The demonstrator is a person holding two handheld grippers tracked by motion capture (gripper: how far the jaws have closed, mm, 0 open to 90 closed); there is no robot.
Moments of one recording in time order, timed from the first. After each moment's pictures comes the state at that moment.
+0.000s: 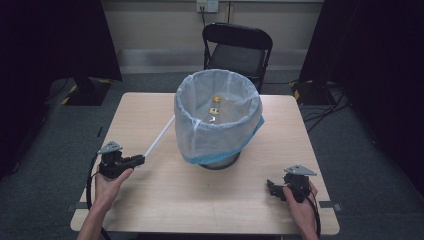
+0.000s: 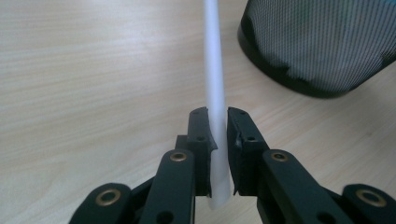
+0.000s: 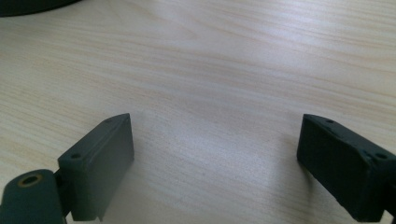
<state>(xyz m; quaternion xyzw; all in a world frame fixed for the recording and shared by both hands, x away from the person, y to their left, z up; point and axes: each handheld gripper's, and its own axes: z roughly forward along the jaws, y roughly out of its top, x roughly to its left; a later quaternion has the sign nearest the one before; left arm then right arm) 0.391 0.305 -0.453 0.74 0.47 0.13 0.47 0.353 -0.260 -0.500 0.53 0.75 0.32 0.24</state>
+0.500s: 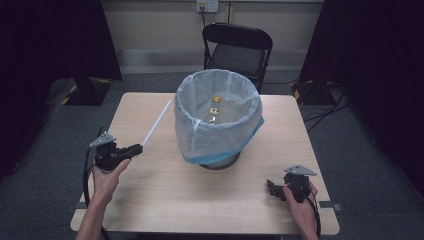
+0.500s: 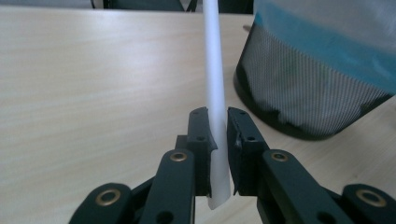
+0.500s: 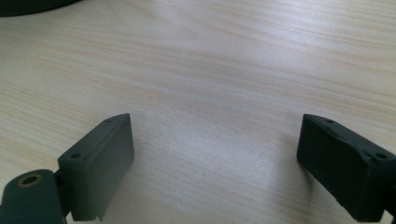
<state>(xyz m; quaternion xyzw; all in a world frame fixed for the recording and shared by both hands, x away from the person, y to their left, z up) 0.399 0.309 -0.428 0.71 0.46 0.15 0.50 0.353 -0.260 -0.500 0.53 0.75 0.32 0.24</state>
